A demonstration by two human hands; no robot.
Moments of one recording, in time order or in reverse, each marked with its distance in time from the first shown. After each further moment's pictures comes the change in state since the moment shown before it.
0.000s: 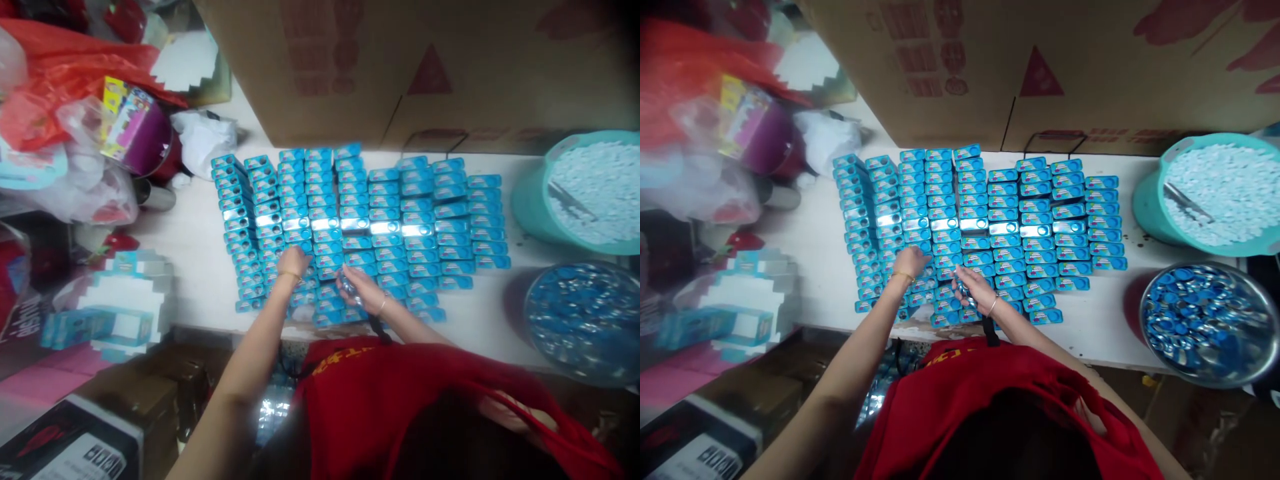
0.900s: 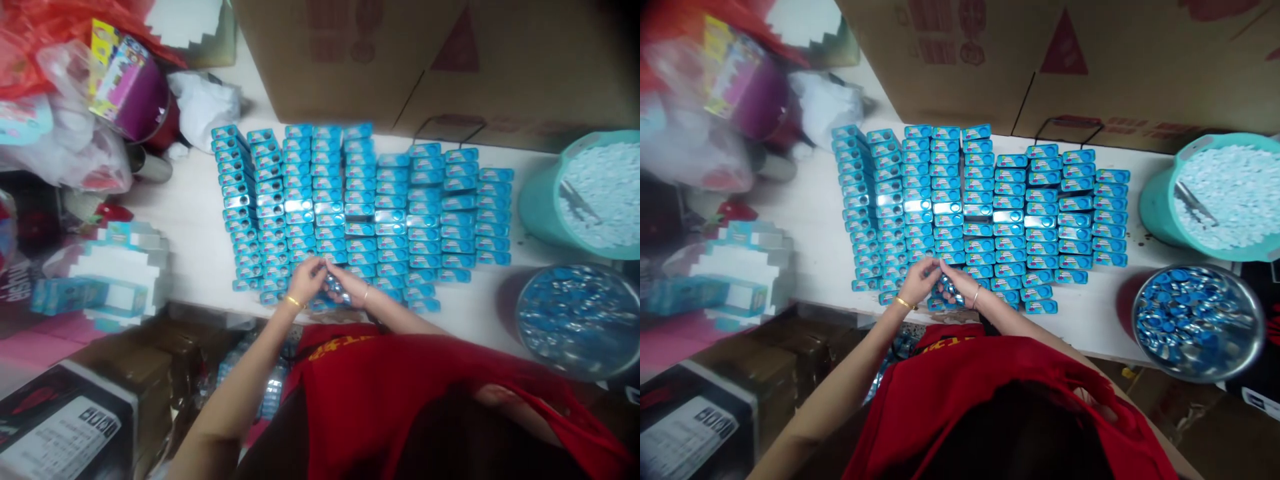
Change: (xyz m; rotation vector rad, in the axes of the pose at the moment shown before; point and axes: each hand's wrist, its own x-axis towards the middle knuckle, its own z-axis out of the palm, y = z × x) left_hand -0.090 -0.008 0.044 -0.715 0.016 0.413; right_hand 0.006 0.023 0.018 -0.079 -0.060 0.267
